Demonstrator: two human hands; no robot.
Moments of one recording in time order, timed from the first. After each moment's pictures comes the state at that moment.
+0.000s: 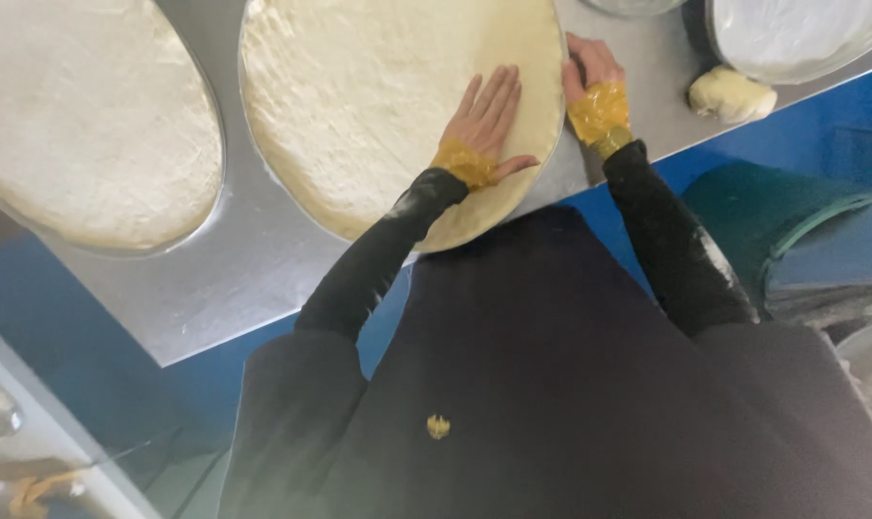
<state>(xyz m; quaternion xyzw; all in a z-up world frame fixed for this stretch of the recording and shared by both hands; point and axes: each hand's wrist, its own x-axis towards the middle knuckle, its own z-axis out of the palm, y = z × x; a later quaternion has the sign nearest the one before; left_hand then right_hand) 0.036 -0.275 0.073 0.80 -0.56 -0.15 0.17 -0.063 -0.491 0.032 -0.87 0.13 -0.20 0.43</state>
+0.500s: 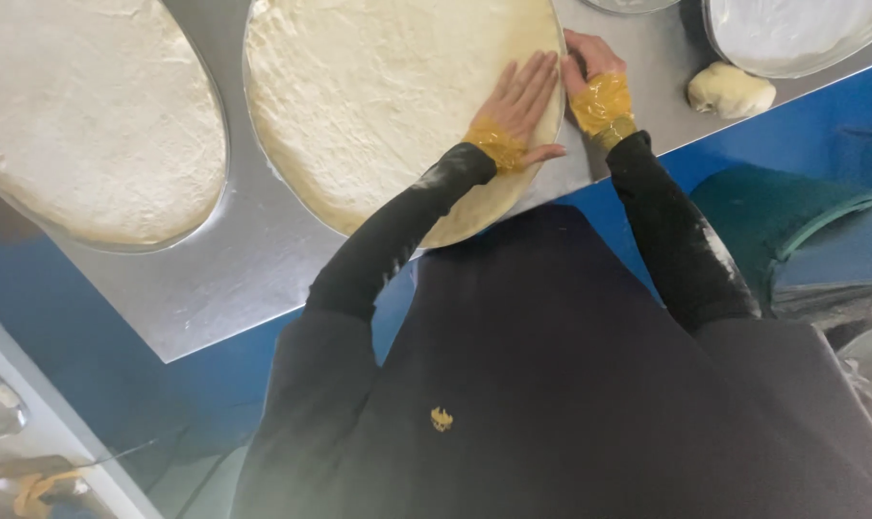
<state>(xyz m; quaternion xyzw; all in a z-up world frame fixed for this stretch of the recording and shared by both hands) 0.032 -0.314 0.070 0.76 -0.62 -0.16 0.13 -0.062 -0.499 0.035 -0.86 0.11 -0.20 0.45</state>
